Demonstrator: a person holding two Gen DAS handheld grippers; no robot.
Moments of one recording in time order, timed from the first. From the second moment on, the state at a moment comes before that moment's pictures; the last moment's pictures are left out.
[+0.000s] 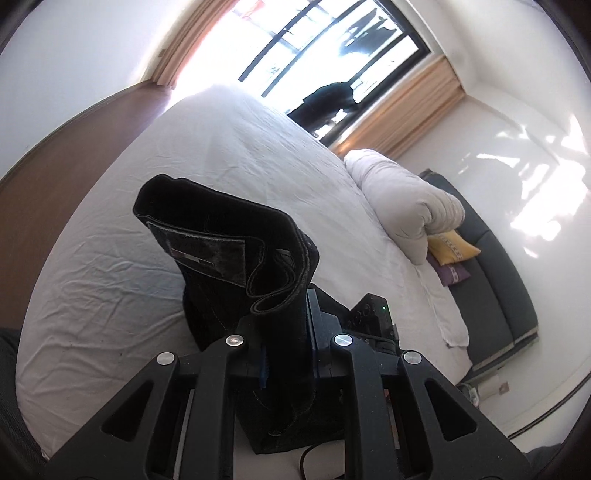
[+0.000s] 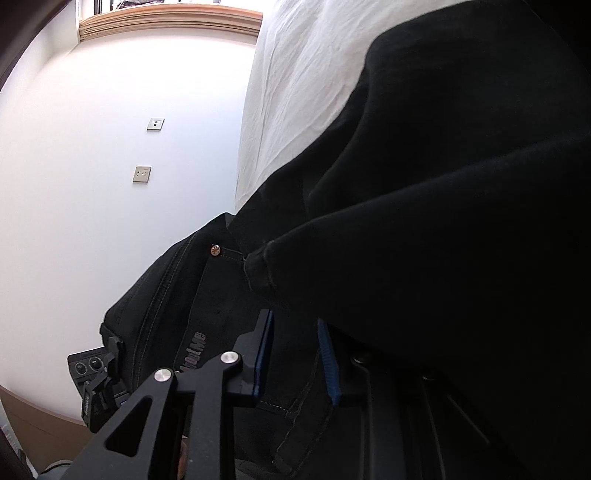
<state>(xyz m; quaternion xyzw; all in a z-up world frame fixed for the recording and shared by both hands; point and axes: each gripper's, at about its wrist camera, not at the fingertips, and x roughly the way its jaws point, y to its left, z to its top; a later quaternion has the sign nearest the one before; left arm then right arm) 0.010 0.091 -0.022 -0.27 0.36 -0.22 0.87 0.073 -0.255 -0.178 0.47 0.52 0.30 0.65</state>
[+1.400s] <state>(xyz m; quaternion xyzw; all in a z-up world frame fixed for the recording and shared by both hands) -0.077 -0.316 -0.089 0.23 0.38 -0.39 0.81 -0.014 -0.419 -0.086 0.29 0.50 0.19 0.79</state>
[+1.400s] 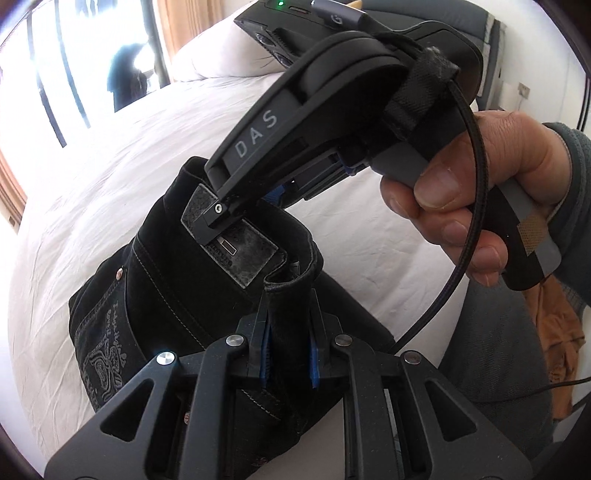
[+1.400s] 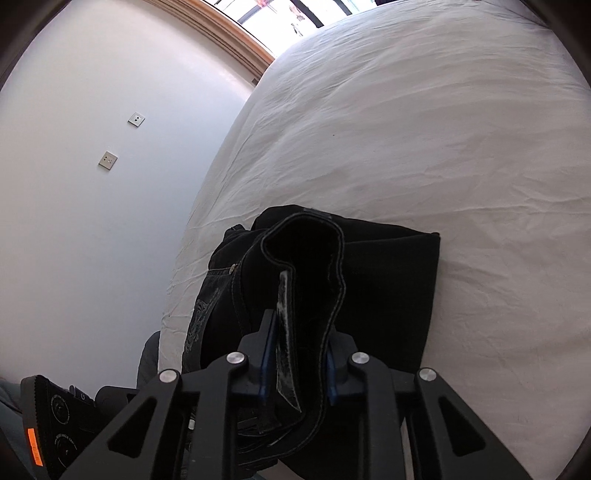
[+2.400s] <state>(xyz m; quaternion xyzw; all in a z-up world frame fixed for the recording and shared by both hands) 0.013 -0.153 -0.082 0.01 0.40 -0.28 0.87 -0.022 -0.437 -0.123 0.35 0.52 0.16 0.76</state>
